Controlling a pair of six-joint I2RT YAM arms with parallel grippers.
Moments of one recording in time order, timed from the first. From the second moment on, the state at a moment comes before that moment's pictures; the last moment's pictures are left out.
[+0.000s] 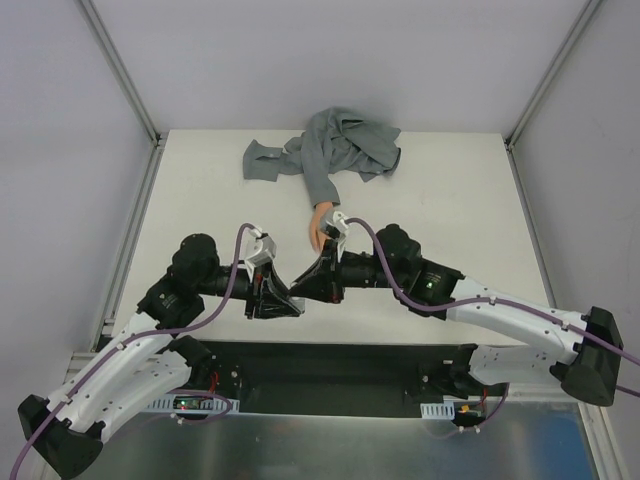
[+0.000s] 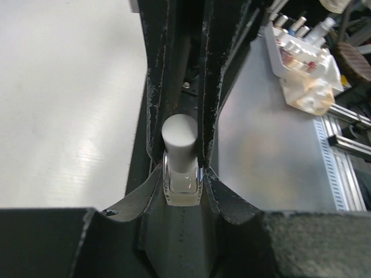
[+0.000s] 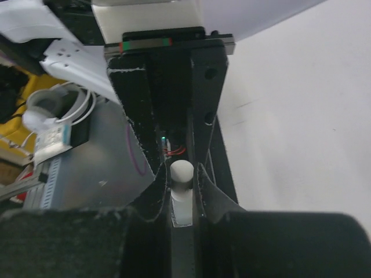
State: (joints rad) left arm -0.60 0.66 0.61 -0.22 1.01 -0.26; right arm 1.10 1.14 0.90 0.09 -0.40 0.38
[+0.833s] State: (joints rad) left arm -0.60 0.69 0.68 -0.23 0.60 -0.14; right arm 1.25 1.16 1.29 -0.41 0.34 0.49
